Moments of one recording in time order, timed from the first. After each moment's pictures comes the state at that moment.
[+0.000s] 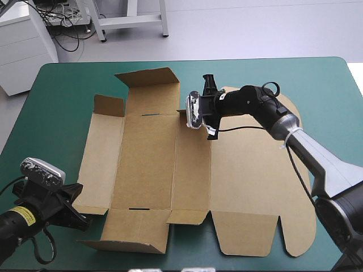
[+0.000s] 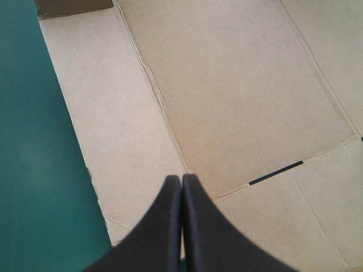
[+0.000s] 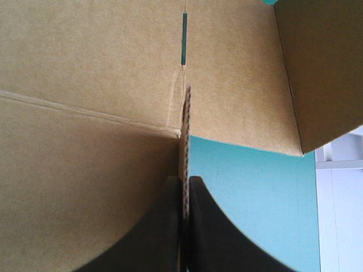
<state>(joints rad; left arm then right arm) -0.37 0.58 -0.83 -0.02 1.03 0.12 0.48 1.75 -1.55 0.52 0.65 -1.68</state>
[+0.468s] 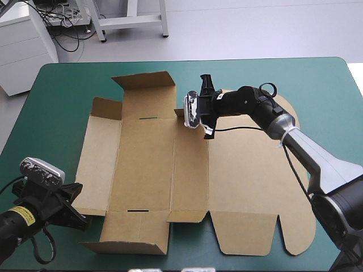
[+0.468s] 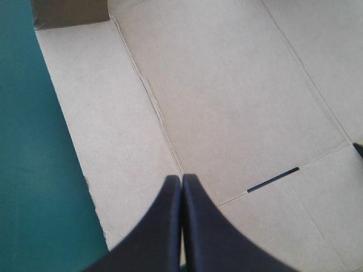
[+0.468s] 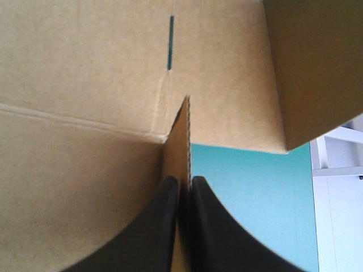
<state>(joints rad) -0.37 0.58 -0.84 -0.02 1.03 0.12 0.48 1.78 -1.55 0.59 0.61 -1.73</state>
